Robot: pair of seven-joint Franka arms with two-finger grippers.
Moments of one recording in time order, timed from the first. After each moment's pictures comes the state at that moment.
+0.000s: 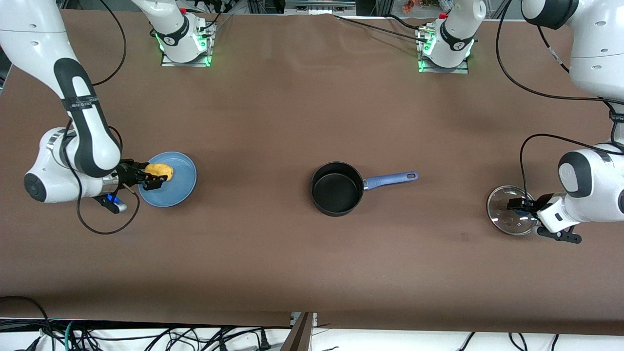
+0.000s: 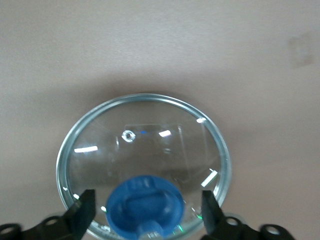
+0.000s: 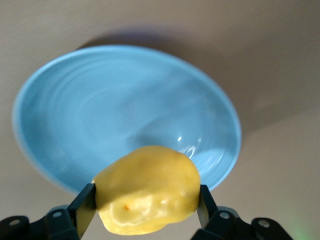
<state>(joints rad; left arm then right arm) 0.22 0.72 0.03 -1.51 -0.04 2.04 0.45 -0.12 0.60 0.04 -1.70 0.27 1.82 0.35</state>
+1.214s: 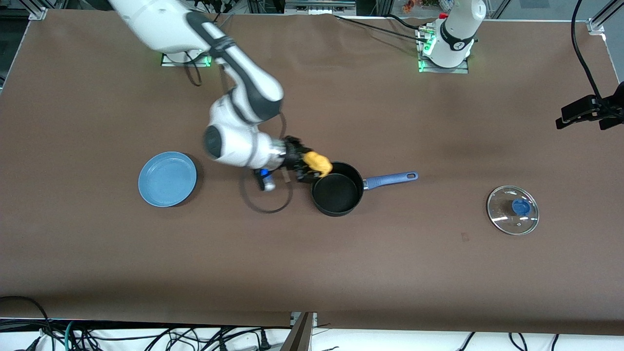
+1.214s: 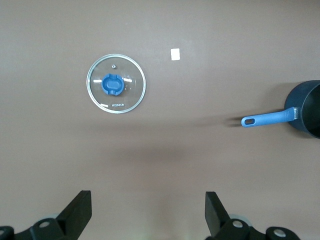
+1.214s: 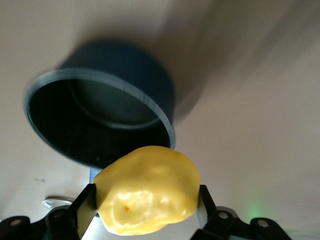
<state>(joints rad) 0.14 0.11 -0.06 -1.43 -0.02 1.43 0.04 0.41 0.70 0.36 -1.55 0.59 2.47 1.38</state>
